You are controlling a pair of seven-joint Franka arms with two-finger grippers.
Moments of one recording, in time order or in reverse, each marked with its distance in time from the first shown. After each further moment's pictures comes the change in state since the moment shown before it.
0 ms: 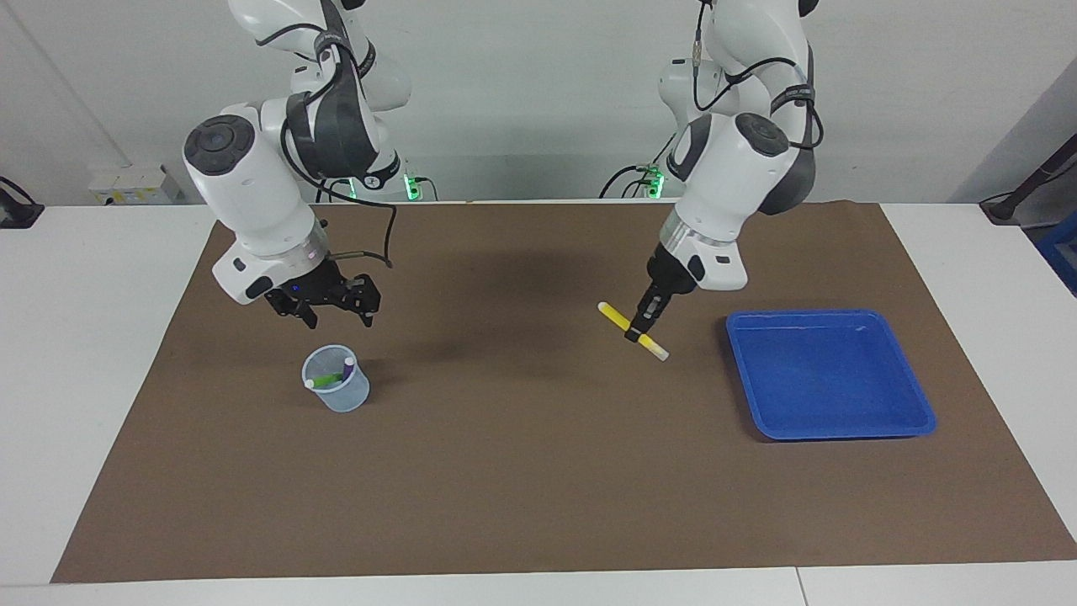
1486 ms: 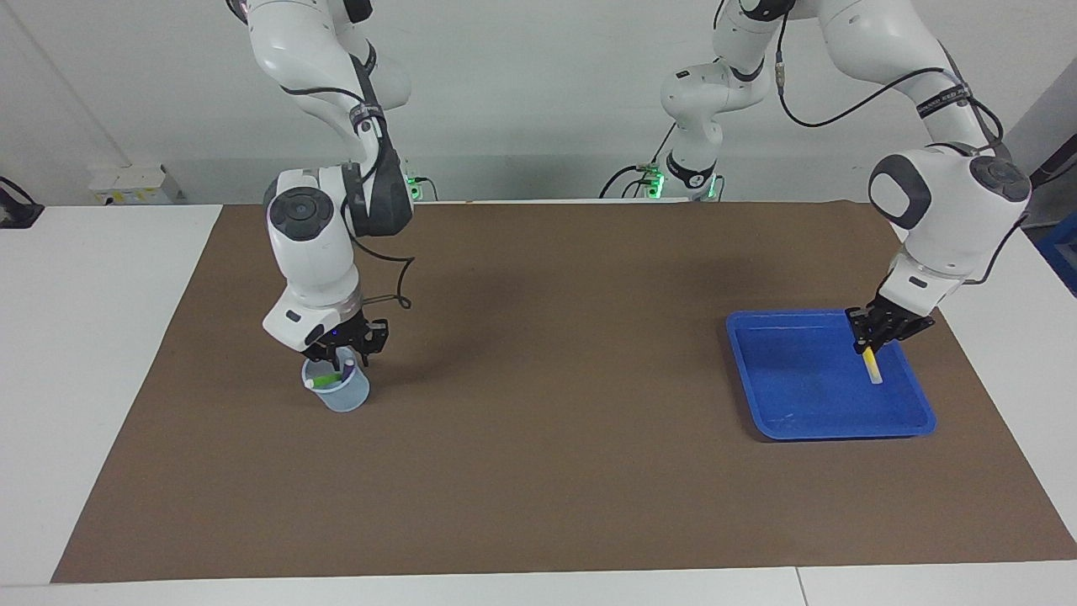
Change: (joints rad) left arm 0.513 0.060 0.004 -0.064 0.269 0.018 1.356; right arm 0.027 0.078 0.006 -0.108 -0.140 0.206 -0.082
